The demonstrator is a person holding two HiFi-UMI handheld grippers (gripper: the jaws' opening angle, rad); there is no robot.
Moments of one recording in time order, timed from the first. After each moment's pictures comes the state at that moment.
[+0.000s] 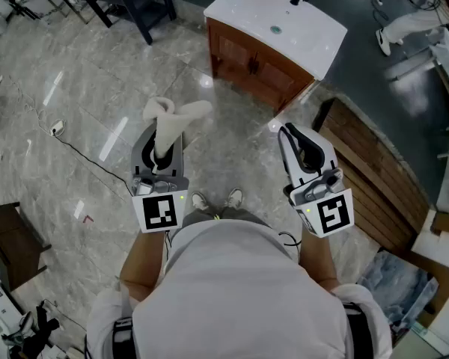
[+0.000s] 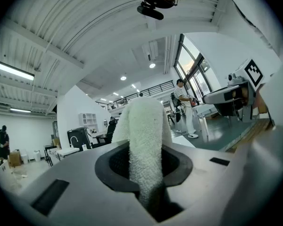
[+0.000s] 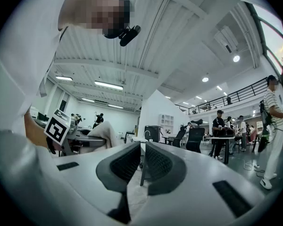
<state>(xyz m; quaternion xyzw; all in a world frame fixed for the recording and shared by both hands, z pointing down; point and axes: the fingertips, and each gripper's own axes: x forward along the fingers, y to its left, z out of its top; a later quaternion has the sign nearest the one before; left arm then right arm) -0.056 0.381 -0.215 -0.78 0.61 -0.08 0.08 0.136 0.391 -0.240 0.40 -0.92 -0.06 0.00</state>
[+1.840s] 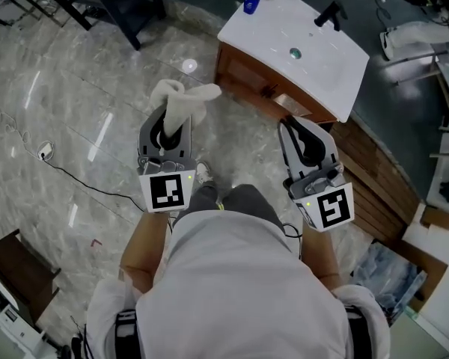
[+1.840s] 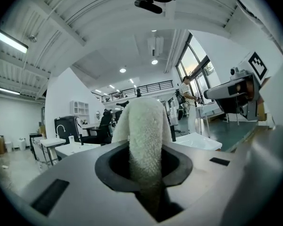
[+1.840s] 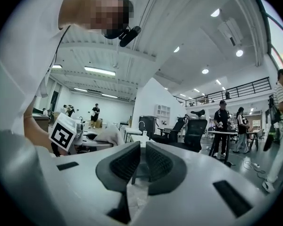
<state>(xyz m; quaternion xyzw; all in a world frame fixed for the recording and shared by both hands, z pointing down) -0.193 0.037 -0.154 -0.82 0.56 -0.08 0.05 -0.025 0.078 -0.205 0.43 -0.90 -0.04 0.06</state>
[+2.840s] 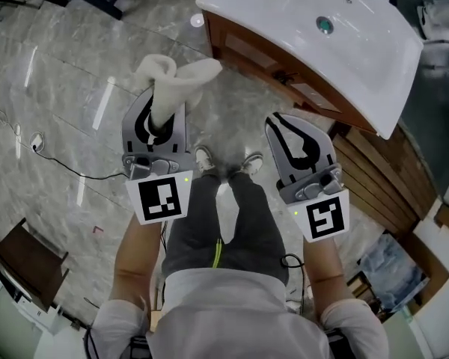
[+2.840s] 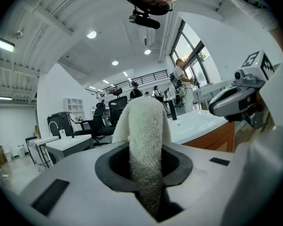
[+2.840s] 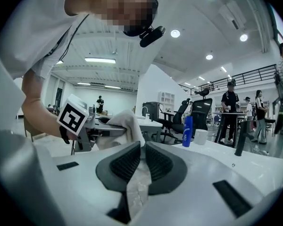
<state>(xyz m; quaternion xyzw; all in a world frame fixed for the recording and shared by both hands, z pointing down) -0.118 -0.112 0.071 -0.82 0.54 -0.19 0.05 0.020 -0.062 0.058 0.41 -0.91 0.01 0.10</state>
